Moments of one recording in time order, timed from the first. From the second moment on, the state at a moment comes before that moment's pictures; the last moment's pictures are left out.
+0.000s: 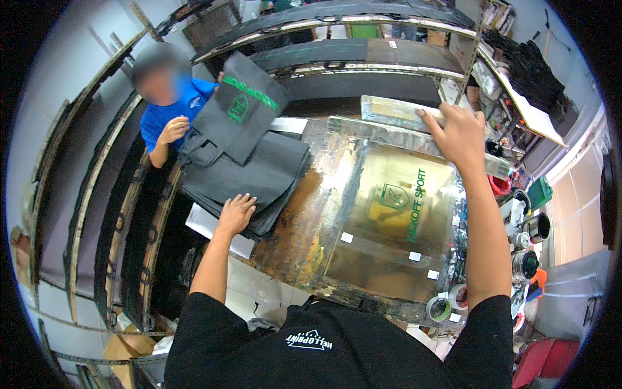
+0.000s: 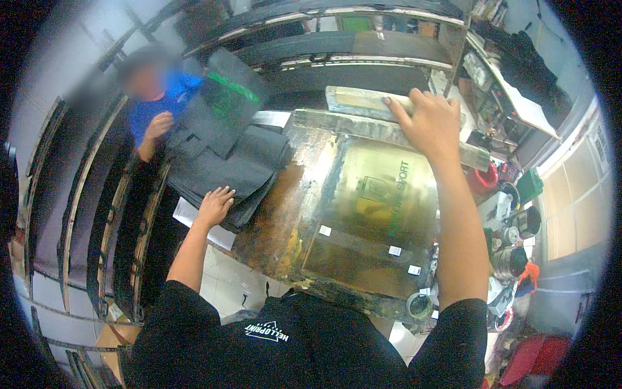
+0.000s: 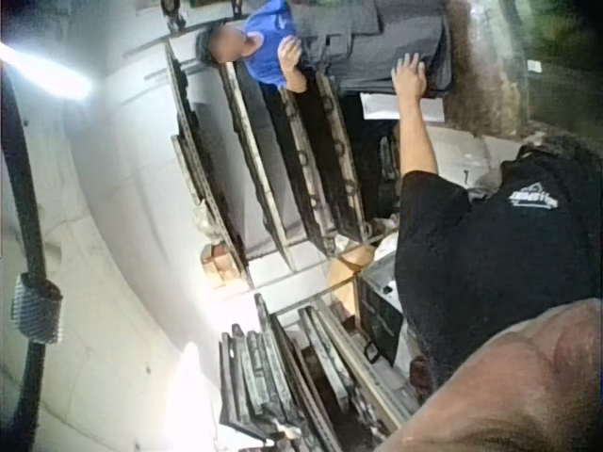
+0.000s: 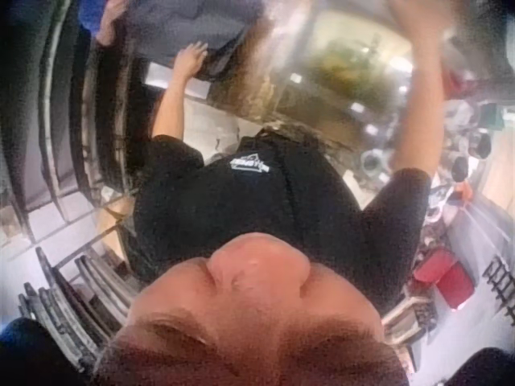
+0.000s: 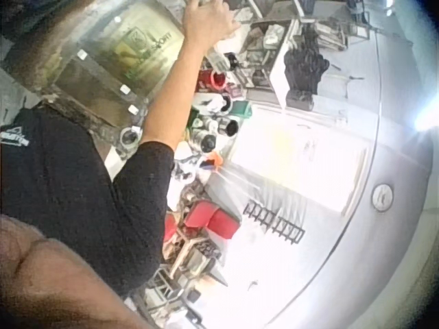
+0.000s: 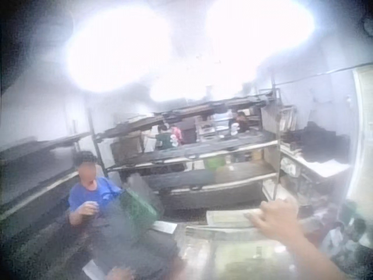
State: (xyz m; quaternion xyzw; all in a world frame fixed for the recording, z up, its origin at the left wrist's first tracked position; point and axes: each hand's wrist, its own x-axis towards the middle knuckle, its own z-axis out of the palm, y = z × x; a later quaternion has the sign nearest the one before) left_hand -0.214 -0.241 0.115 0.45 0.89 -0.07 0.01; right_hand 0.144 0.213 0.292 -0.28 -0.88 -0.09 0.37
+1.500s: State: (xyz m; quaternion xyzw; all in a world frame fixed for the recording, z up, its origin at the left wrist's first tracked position) left_hand 0.124 0.005 -0.036 0.73 0.66 0.09 0.16; right_hand 0.136 0.233 0.288 -0.28 -0.88 -0.12 0.37
